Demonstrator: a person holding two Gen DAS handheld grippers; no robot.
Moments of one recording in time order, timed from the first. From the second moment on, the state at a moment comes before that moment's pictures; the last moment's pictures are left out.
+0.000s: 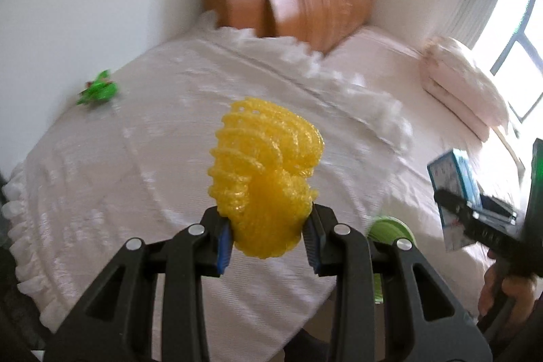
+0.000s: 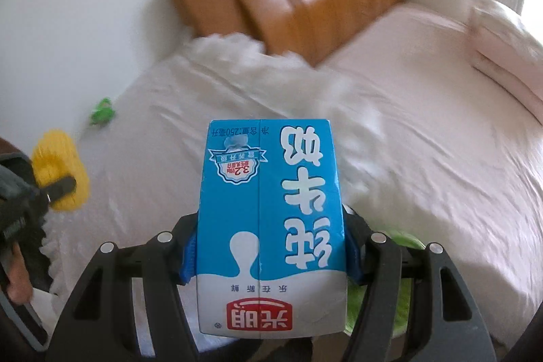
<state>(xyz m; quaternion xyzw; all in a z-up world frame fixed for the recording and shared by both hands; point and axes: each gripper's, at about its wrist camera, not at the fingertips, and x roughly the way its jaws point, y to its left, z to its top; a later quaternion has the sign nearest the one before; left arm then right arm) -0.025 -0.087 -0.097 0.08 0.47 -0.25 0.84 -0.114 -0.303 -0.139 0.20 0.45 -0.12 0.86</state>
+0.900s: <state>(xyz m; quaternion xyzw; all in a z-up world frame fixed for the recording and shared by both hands) -0.114 -0.230 -0.108 0.19 0.46 -0.38 0.78 -0.288 -0.431 -0.254 0.29 0.50 -0.32 0.75</state>
